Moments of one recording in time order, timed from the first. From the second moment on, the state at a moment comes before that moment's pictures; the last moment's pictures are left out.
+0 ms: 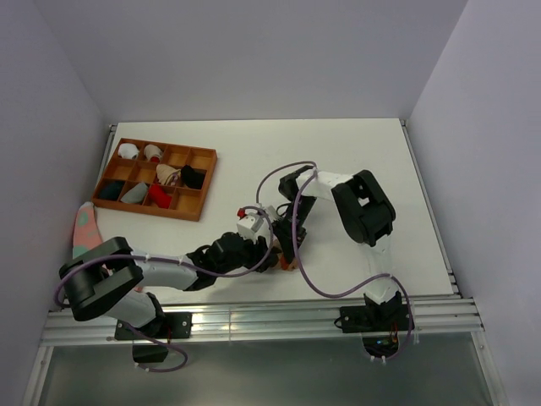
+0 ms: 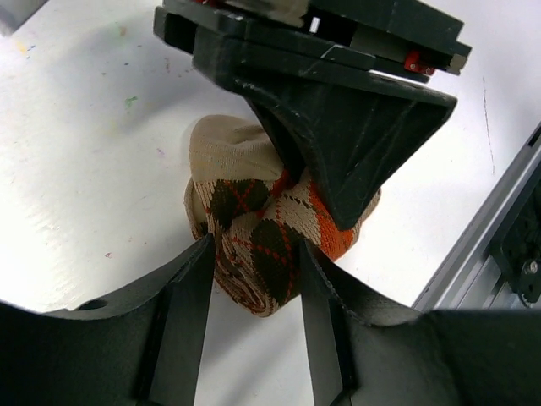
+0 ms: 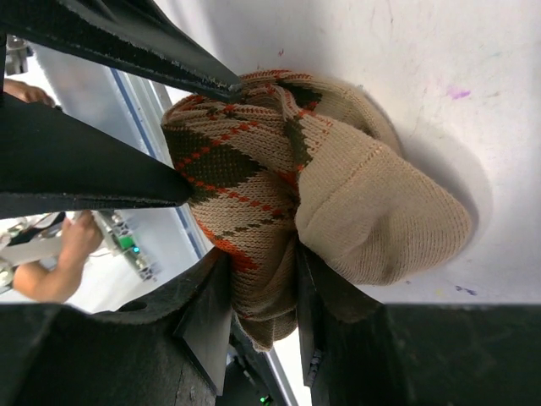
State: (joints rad) left arm -1.03 1.45 0.40 0.60 -0.08 -0.58; right arm 0.56 2.11 1.39 -1.20 -0.77 -0.65
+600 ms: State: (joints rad) left arm -1.00 1.50 0.44 0.65 0.06 -0.51; right arm 0.56 2.13 1.39 -1.24 -0.74 -0.65
